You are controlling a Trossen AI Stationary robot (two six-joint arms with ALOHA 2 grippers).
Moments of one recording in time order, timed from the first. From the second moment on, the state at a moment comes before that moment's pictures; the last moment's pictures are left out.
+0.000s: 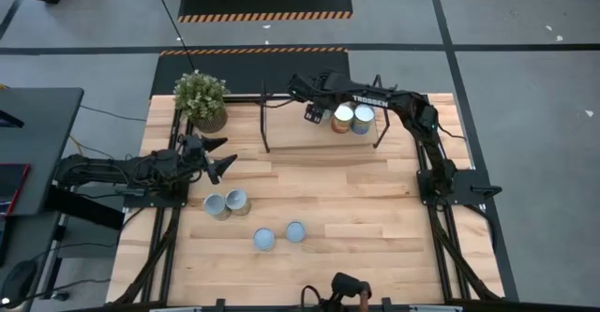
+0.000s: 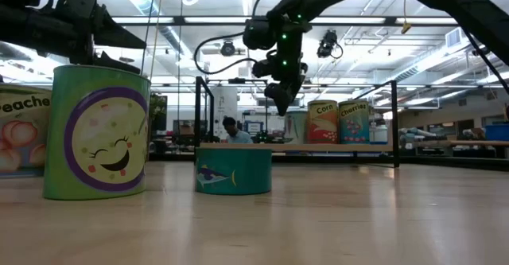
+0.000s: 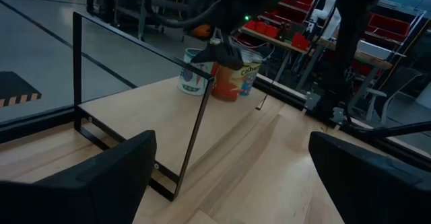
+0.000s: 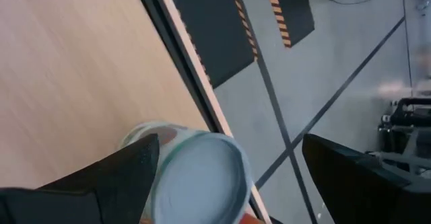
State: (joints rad) left arm -0.04 0.24 0.13 0.00 -0.55 -0.38; right arm -0.44 2.12 1.94 -1.03 0.64 -0.11
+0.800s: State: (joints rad) left arm -0.04 0.24 0.13 0.00 -0.55 -0.38; right arm -0.50 2.11 1.99 -1.21 0.64 0.00
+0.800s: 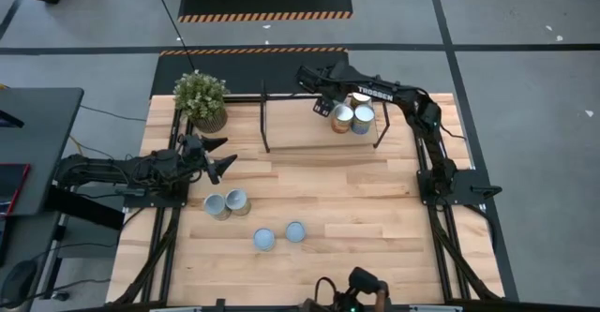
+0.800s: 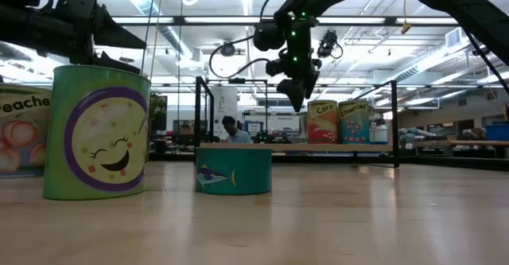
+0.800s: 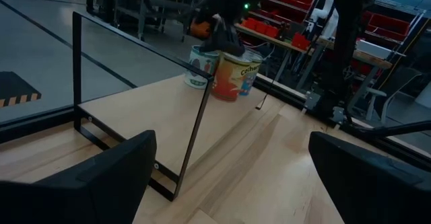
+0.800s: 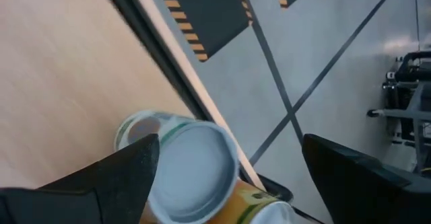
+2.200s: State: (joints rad) left arm -0.04 0.24 0.07 0.21 -0.13 -0.33; right arm 0.36 2.03 1.70 -0.59 0.40 0.03
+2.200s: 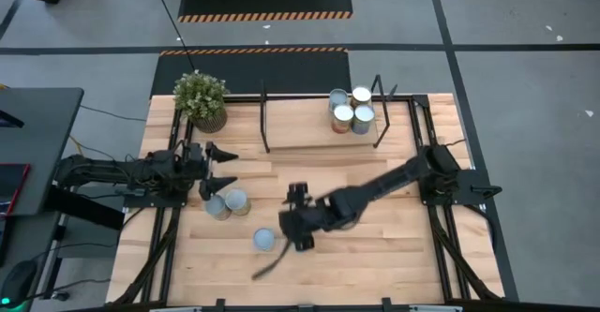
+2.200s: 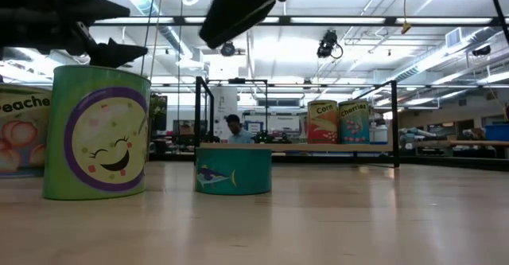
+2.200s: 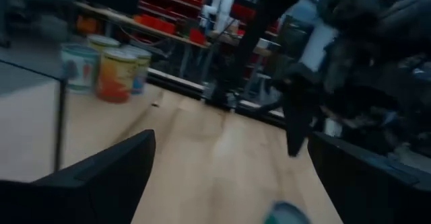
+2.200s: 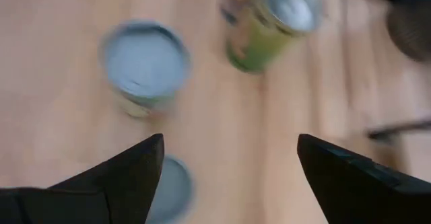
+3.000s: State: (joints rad) left arm -0.29 0.45 0.20 0.06 -0.07 -0.28; right arm 0.33 2.03 1.42 -0.14 0.21 0.05
